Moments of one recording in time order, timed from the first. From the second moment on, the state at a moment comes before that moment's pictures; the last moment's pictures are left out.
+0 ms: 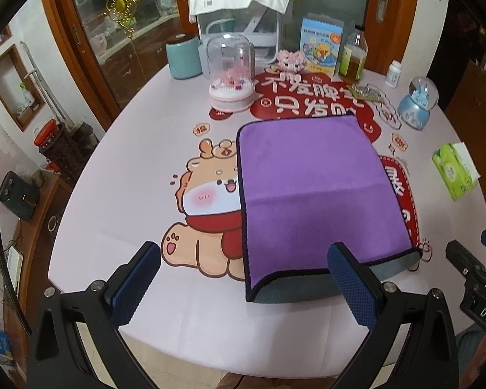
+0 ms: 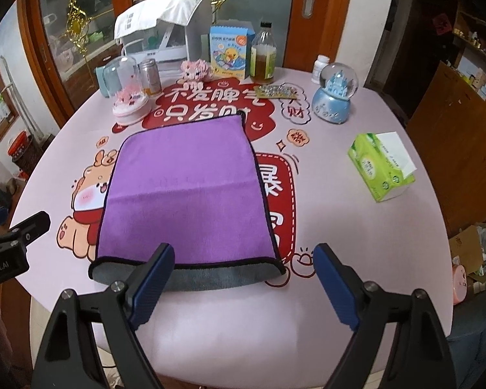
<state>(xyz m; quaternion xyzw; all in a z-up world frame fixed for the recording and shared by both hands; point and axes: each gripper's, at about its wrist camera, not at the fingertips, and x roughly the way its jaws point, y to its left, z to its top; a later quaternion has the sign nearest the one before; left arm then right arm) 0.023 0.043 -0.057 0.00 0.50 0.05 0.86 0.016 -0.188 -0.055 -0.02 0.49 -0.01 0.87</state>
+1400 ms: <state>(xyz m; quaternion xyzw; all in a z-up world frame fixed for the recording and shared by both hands) 0.041 0.061 -0.178 0.01 0.56 -0.17 0.81 0.057 -0.250 -0.183 -0.10 0.57 0.24 0.78</state>
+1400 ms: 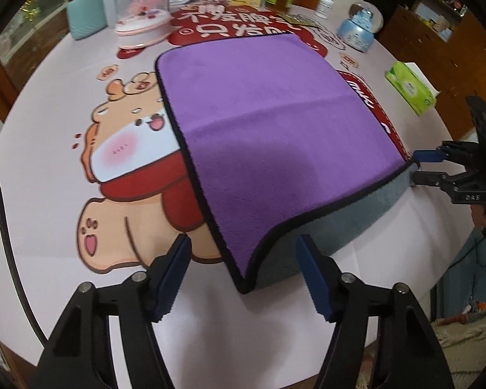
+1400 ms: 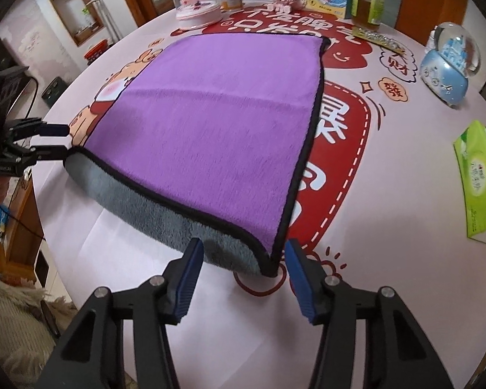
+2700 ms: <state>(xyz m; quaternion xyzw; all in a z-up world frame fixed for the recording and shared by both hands) 0.041 0.051 -0.198 0.01 0.61 -0.21 0.77 0.067 -0.247 -0.192 -0.14 0.57 0.30 0.75</state>
